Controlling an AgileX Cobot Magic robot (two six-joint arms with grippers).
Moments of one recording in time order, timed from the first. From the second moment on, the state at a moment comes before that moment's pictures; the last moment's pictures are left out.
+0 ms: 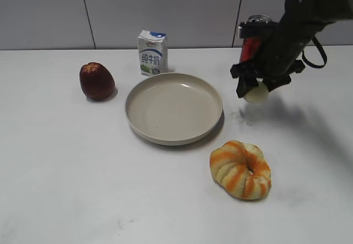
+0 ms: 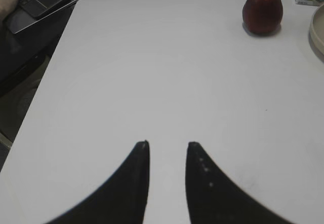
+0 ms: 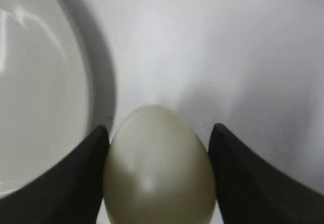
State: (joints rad) left arm -0.05 -0.01 -0.48 -0.01 1.09 0.15; right arm 0.26 2.11 -1.53 0.22 0.76 -0.04
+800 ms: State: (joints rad) left arm -0.05 -0.01 -0.48 -0.01 1.09 0.15; right arm 0.52 2.25 -1.80 0.26 0.82 -0.07
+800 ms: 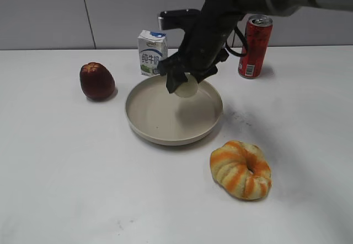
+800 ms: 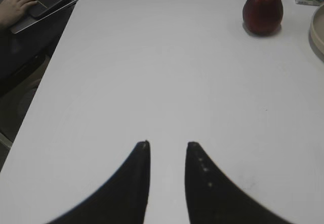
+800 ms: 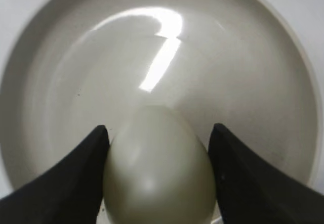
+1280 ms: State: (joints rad) left arm -0.05 -0.01 -0.48 -0.01 1.09 0.15; right arm 0.52 2.34 -1.83 0.26 0.82 -0.08
